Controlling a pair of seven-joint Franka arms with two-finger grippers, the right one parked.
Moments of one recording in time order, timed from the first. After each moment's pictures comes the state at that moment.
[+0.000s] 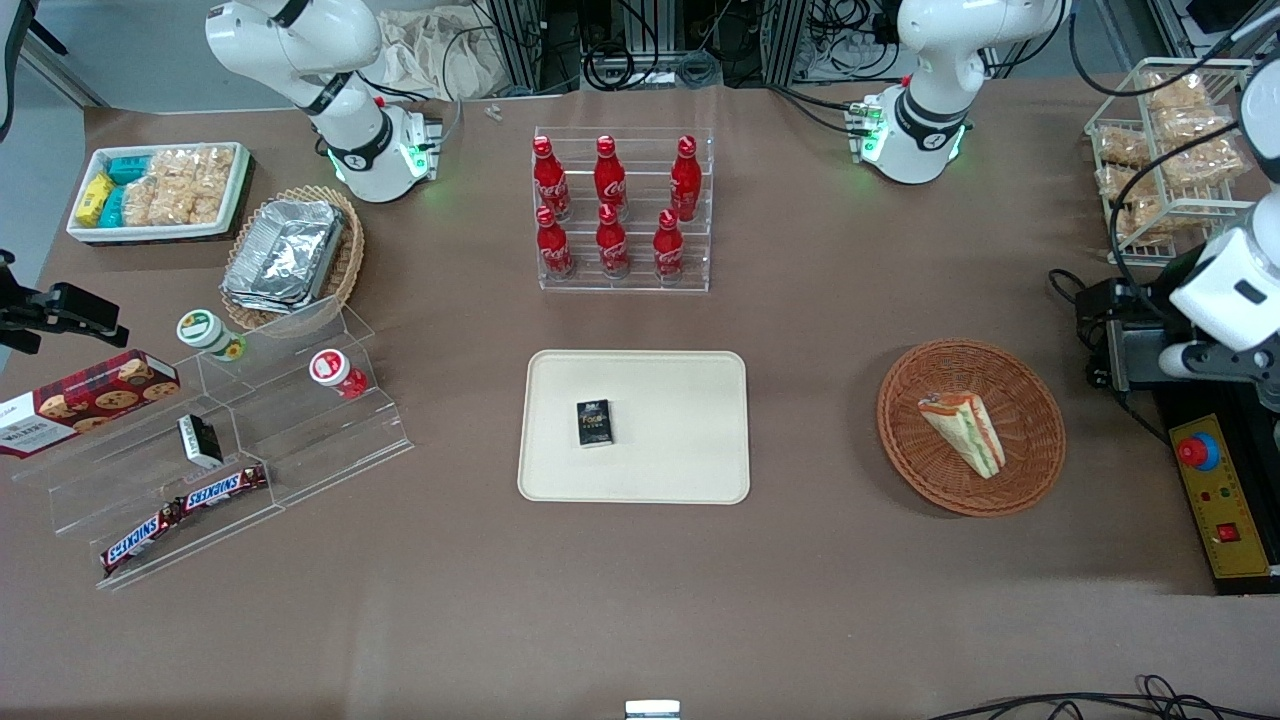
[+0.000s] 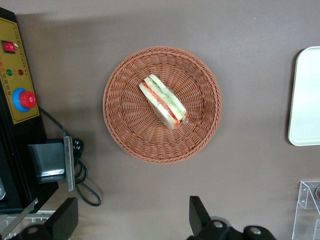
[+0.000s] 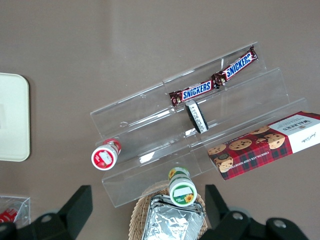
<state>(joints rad) 0.17 0.12 -0.19 -1.58 0.04 1.62 0.07</state>
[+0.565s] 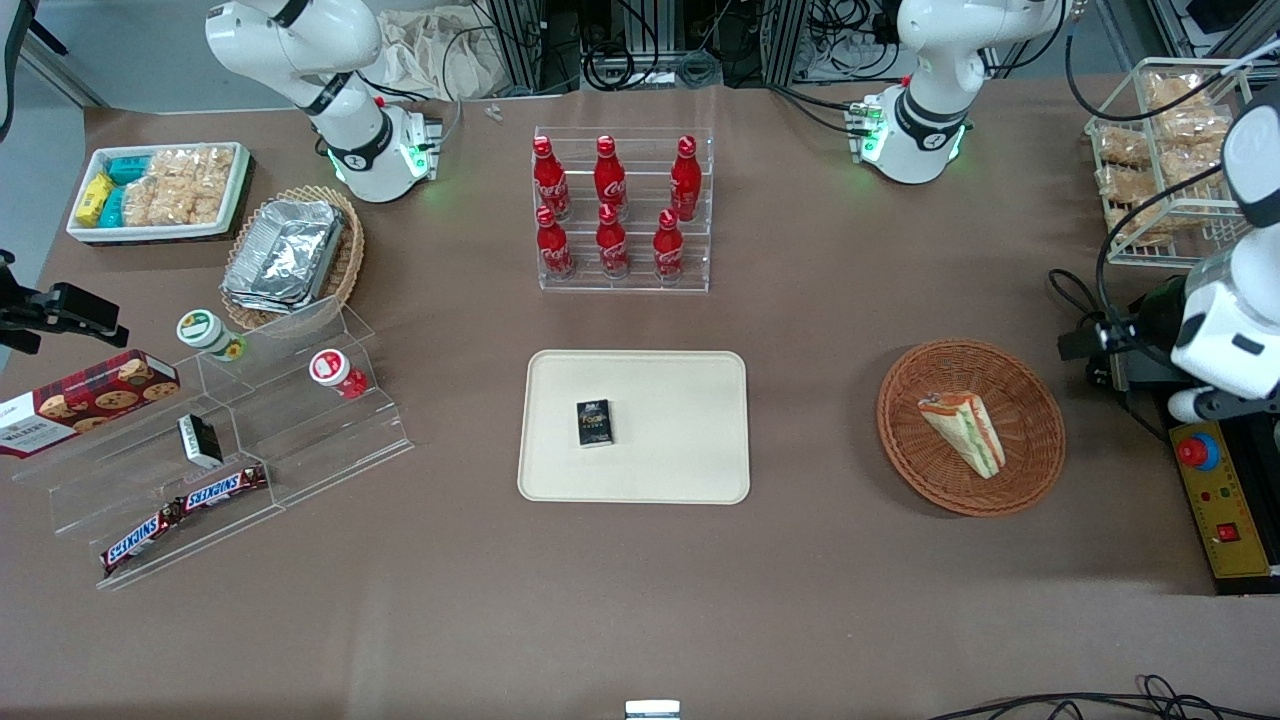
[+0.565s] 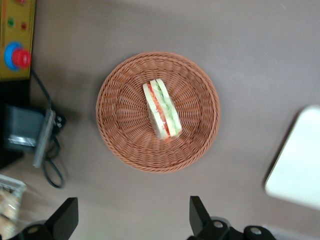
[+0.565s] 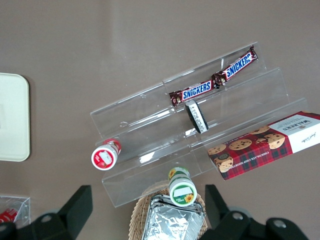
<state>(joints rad) 0.16 0.17 -0.20 -1.58 0.04 1.67 -0.38</state>
